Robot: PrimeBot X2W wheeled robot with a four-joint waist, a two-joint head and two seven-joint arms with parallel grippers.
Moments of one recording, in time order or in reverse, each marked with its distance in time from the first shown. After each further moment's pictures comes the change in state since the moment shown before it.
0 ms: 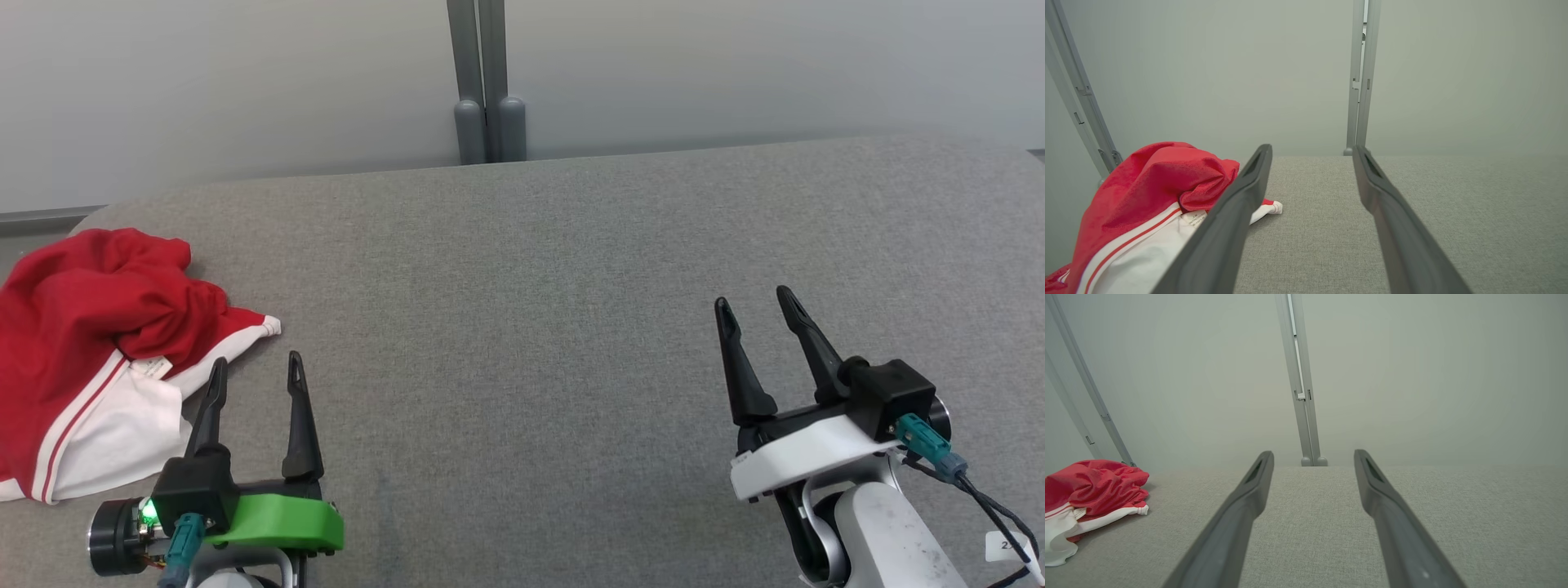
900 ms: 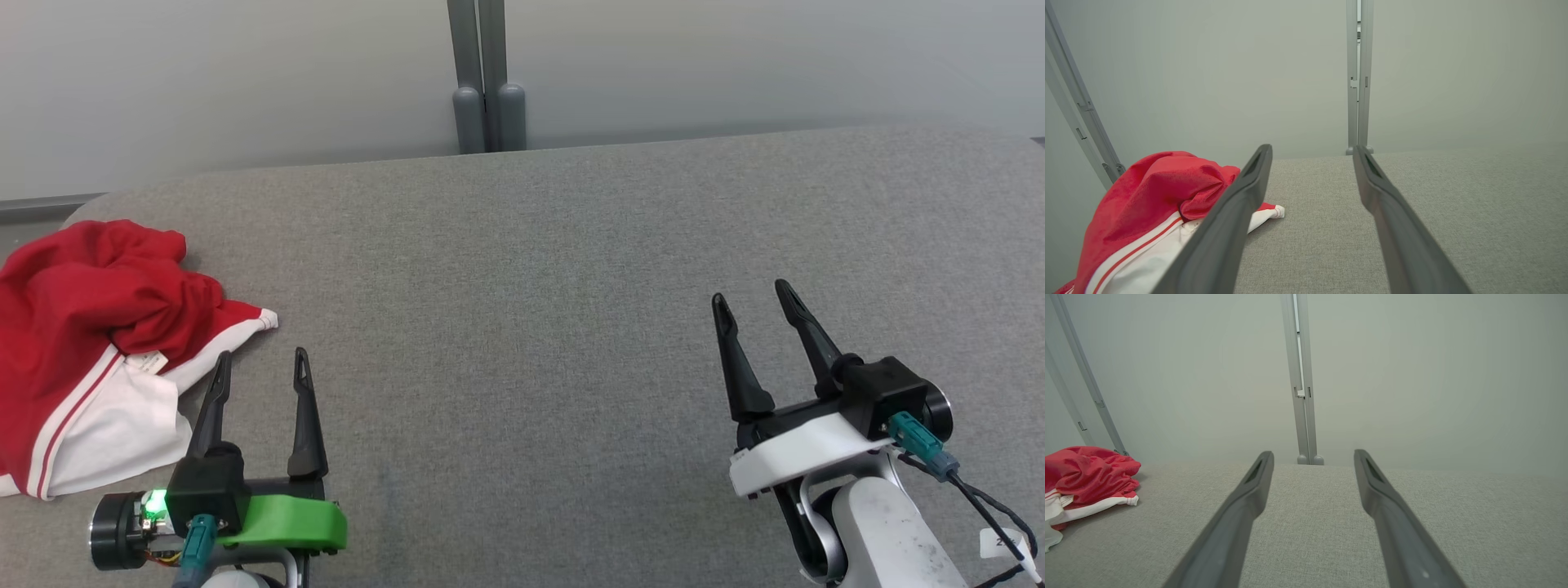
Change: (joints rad) left arm -0.003 0.001 -0.007 -0.007 0.062 0.007 -0.019; right arm -0.014 -0.001 -0.002 0.013 -0.060 0.000 -0.018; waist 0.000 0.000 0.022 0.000
